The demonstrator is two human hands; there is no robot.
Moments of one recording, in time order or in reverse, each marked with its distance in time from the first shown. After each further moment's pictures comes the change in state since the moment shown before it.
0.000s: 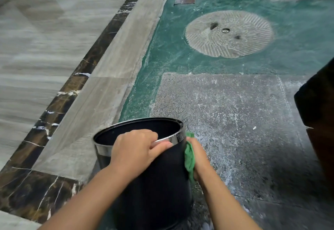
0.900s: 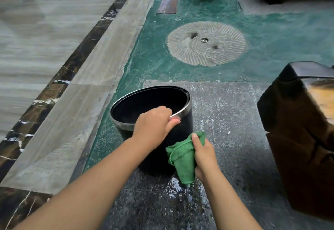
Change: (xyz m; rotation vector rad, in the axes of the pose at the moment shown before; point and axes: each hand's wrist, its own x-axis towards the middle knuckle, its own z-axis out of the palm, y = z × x) left_hand 0.098 0.081 0.025 -0.157 0.068 0.165; right_hand -0.033 -0.055 -0.067 0.163 0.271 -0.194
